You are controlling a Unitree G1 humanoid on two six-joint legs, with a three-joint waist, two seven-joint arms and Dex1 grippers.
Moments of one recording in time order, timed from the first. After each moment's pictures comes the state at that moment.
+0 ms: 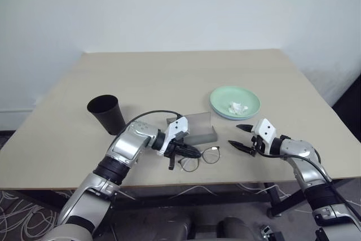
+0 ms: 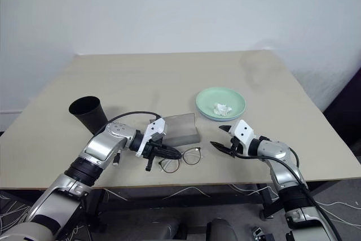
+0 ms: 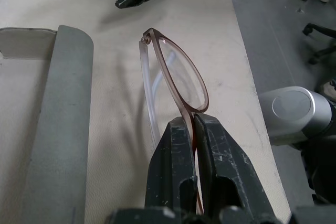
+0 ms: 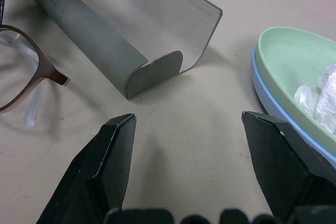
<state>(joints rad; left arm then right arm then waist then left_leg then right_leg) -0.58 0.48 -0.40 0.25 -0.21 0.47 -1.32 -0.30 -0.50 0.11 0.32 0.12 -0.09 0.91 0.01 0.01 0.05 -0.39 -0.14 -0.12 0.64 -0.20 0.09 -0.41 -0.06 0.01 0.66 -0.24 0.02</state>
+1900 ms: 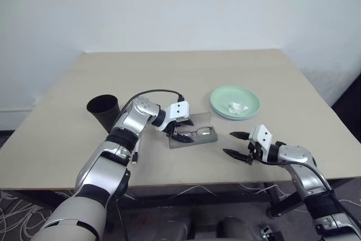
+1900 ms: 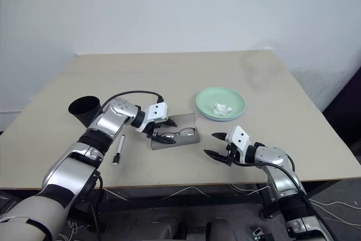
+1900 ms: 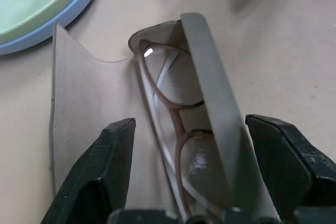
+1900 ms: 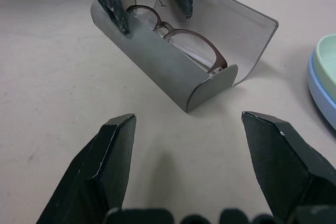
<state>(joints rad) -0.91 0.38 -0.37 0.86 0.09 -0.06 -1.33 -0.22 -0.49 0.14 0.19 0.18 -0.02 0.97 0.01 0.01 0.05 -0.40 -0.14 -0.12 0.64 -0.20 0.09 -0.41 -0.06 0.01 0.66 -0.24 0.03</state>
